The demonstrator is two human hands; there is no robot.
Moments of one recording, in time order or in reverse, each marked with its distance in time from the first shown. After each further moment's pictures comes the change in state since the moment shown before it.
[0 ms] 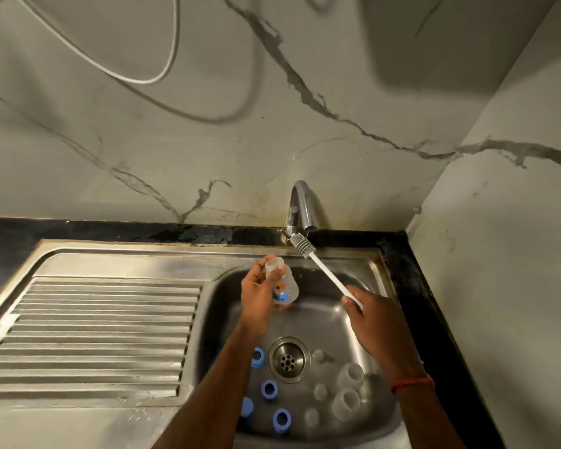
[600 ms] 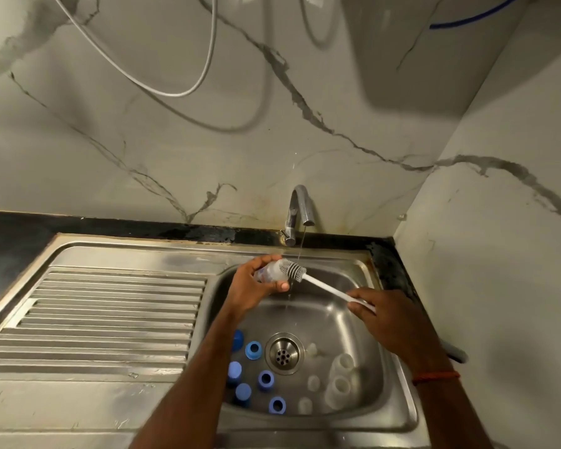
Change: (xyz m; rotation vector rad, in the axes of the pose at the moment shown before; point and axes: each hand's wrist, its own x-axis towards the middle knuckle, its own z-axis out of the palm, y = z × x) left_hand -0.013 0.025 -0.038 0.652 -0.269 0.410; right_hand -0.037 -0.001 -0.058 -0.057 -0.120 -0.106
